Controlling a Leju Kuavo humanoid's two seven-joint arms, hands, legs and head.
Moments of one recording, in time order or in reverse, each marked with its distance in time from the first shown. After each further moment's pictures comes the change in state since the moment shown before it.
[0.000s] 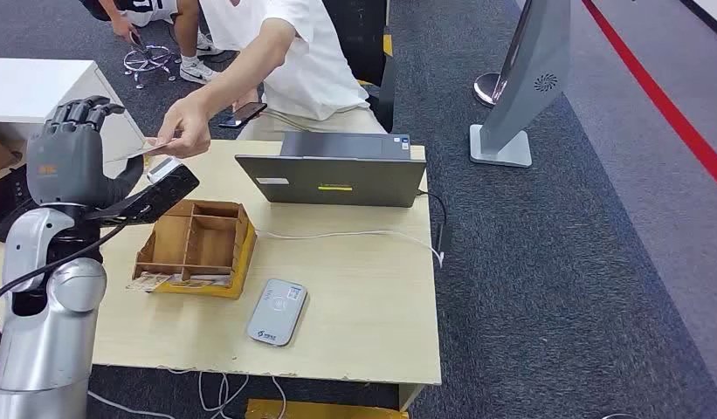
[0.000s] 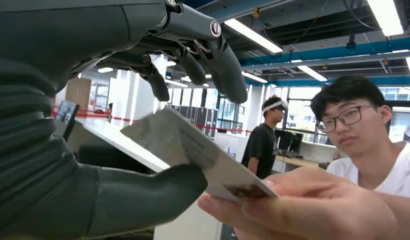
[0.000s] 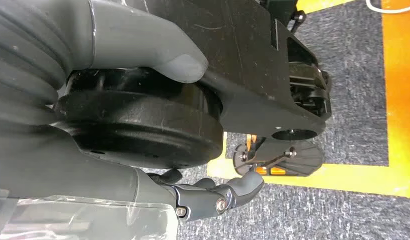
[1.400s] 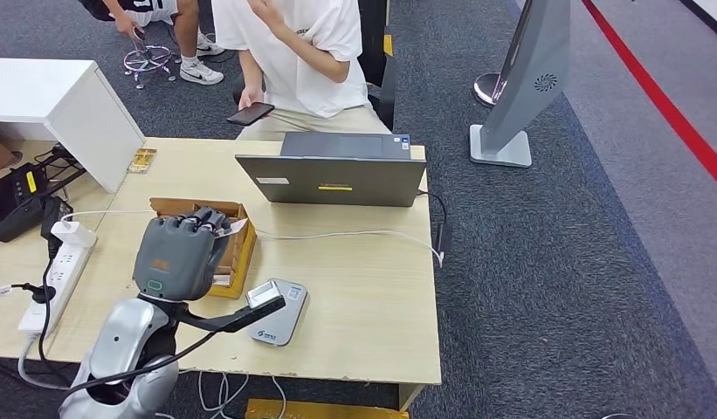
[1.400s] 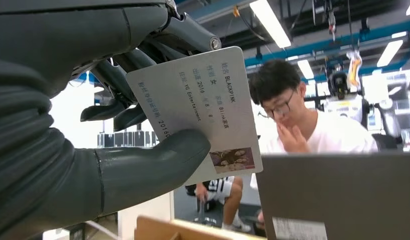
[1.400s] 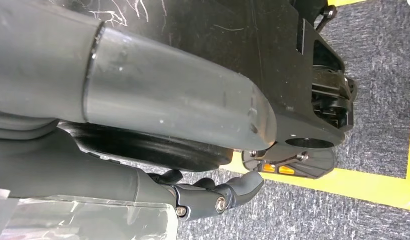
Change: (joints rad) left arm 0.316 -0.005 -0.289 -0.135 -0.167 0.156 -0.028; right arm 0.000 -0.007 0.080 -0.008 0.024 0.000 0.039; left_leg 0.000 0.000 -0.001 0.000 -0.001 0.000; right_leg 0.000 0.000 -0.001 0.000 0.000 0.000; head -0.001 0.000
